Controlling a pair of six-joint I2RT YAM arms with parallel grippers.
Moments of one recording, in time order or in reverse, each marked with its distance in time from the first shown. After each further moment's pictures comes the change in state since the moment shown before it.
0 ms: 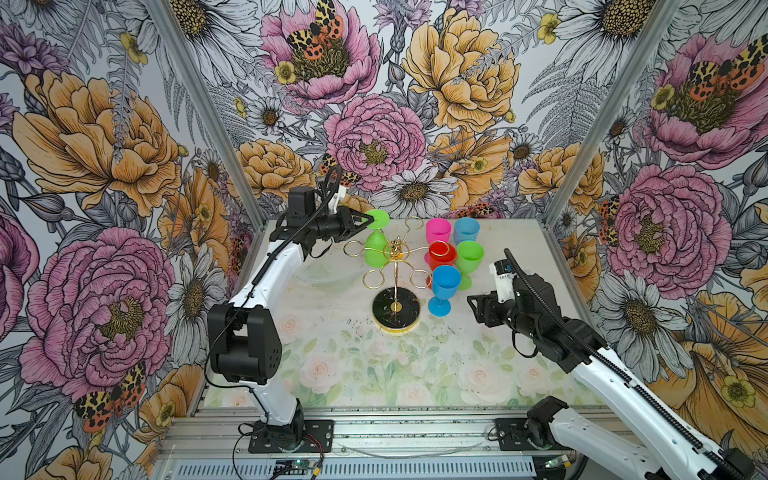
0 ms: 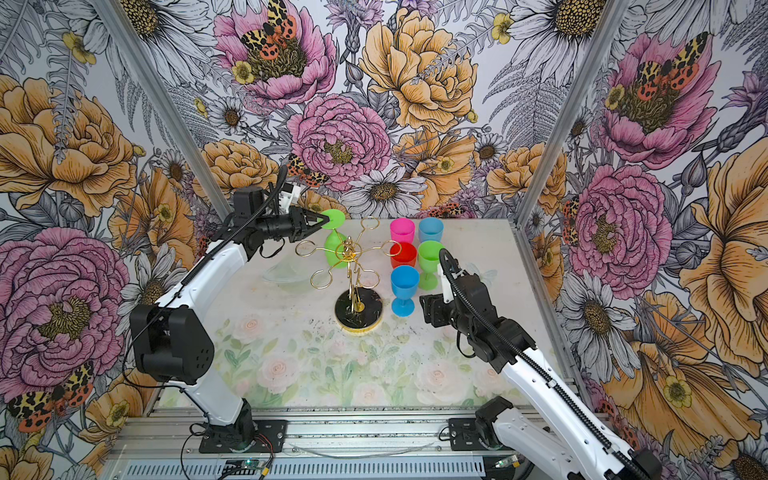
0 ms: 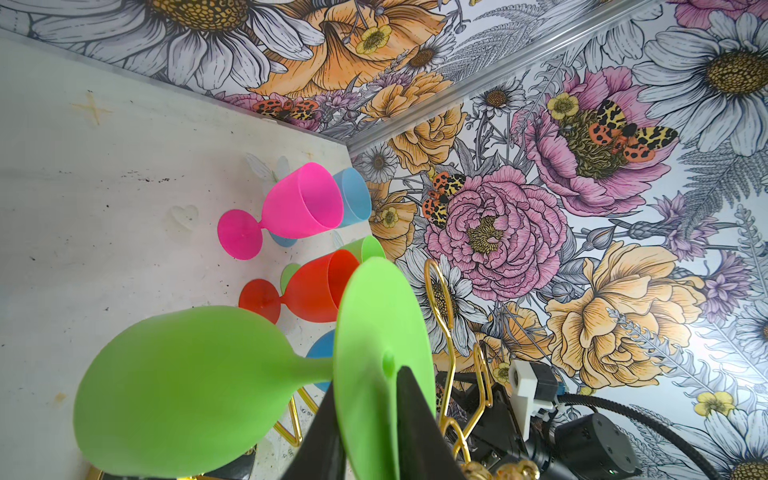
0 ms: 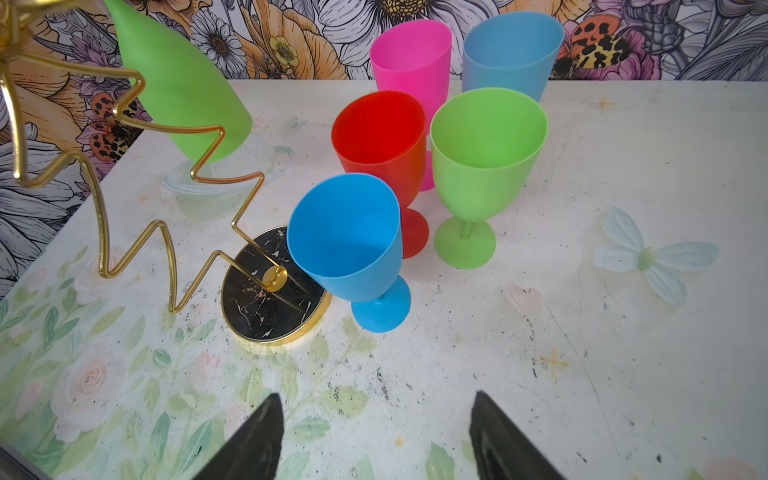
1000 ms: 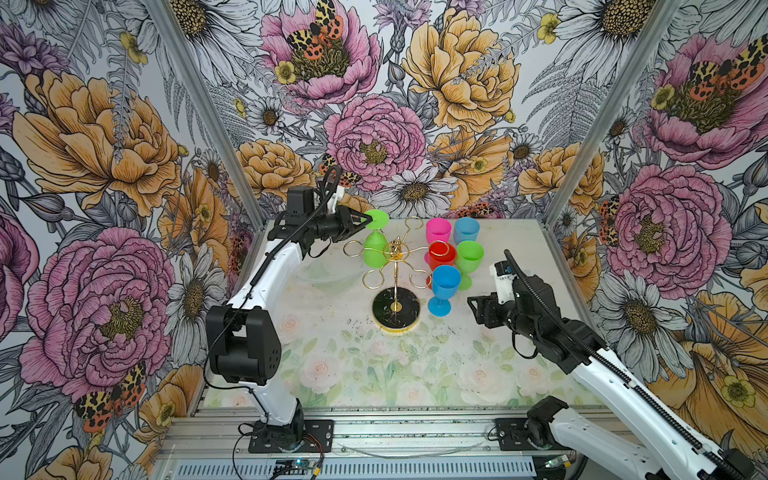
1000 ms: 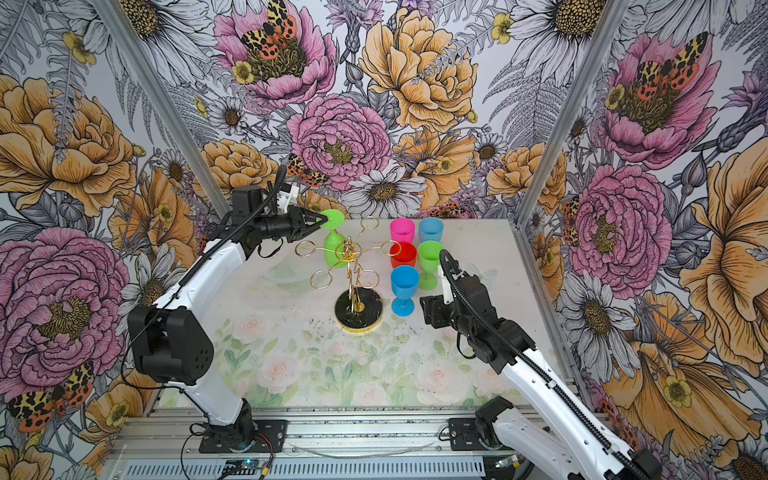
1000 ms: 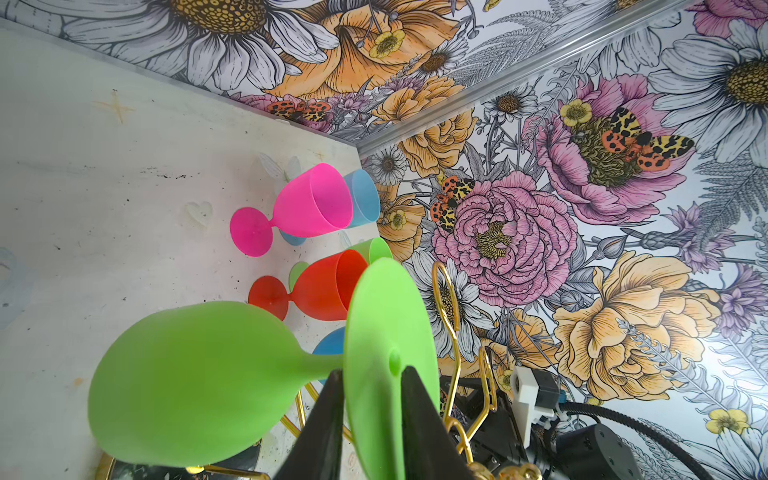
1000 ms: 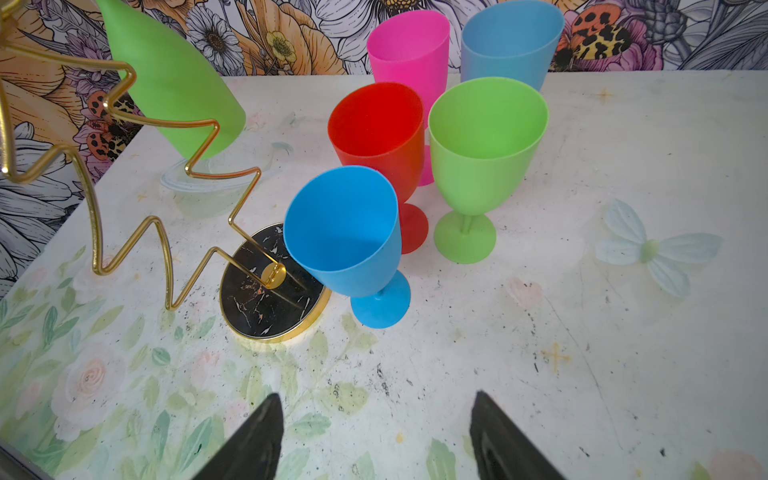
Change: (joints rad) left arm 0.007 -0.008 0.017 -0.063 -0.031 0.019; right arm 0.000 -0.006 -0.013 0.000 0.000 0.011
